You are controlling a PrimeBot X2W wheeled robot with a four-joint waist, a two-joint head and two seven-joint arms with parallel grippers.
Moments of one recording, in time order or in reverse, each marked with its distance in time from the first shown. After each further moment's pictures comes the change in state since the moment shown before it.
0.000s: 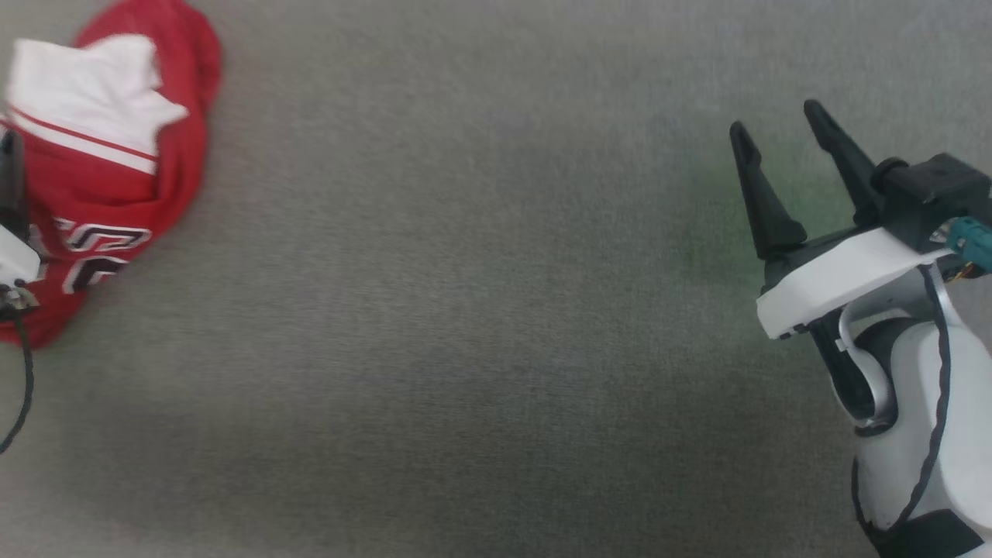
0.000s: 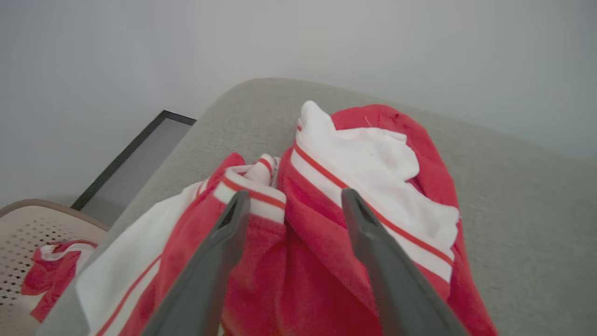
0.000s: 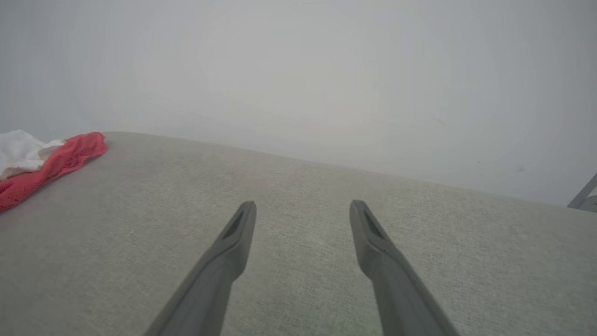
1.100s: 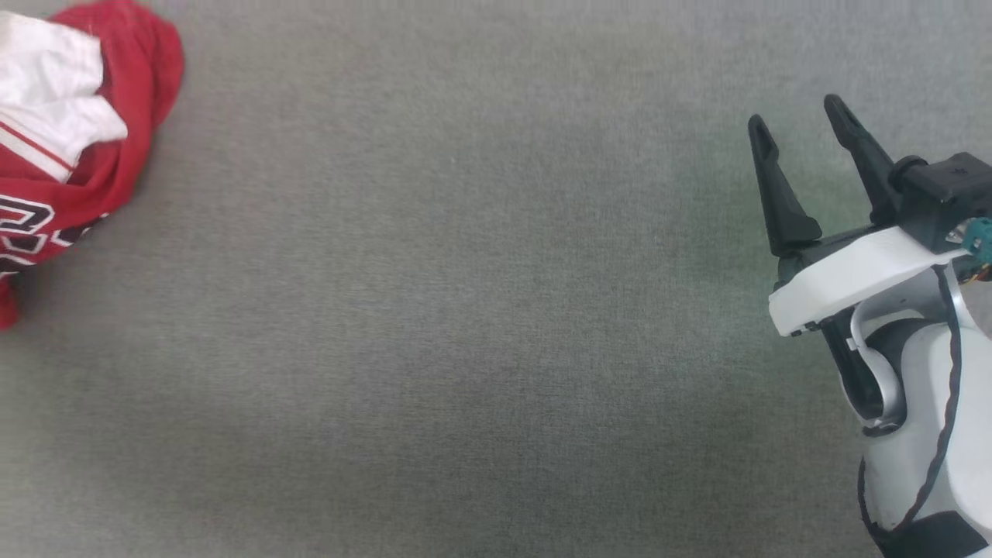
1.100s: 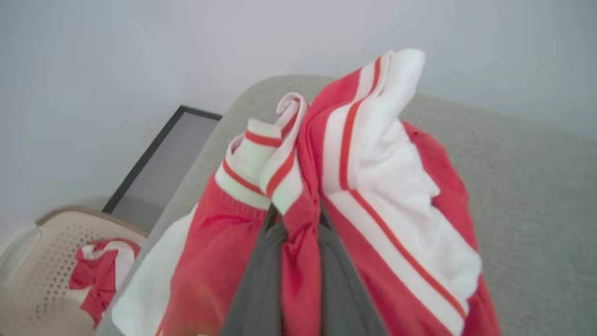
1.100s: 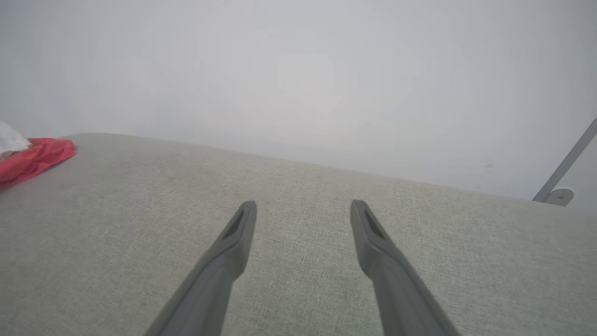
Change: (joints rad) left arm -0.231 0.084 -0.203 0.252 -0.058 -0.001 0.073; right arm 0.006 0.008 -0.034 -0.018 -0.024 0.000 0.004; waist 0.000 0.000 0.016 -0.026
